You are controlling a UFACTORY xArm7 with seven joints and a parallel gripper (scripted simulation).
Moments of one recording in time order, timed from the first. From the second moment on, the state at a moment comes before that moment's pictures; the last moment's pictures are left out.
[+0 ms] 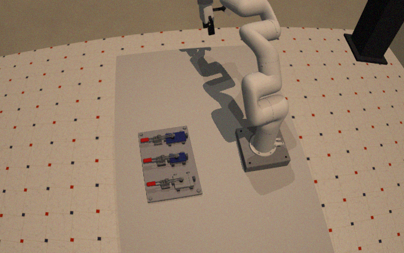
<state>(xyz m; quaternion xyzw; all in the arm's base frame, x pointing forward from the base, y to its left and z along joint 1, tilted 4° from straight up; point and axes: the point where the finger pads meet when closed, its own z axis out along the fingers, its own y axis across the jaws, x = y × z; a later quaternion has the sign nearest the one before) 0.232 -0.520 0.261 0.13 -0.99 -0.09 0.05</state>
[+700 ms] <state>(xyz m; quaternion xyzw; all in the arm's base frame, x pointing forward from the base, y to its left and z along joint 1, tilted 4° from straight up) 0.311 -0.489 0.266 0.29 -0.95 -0.08 0.04</state>
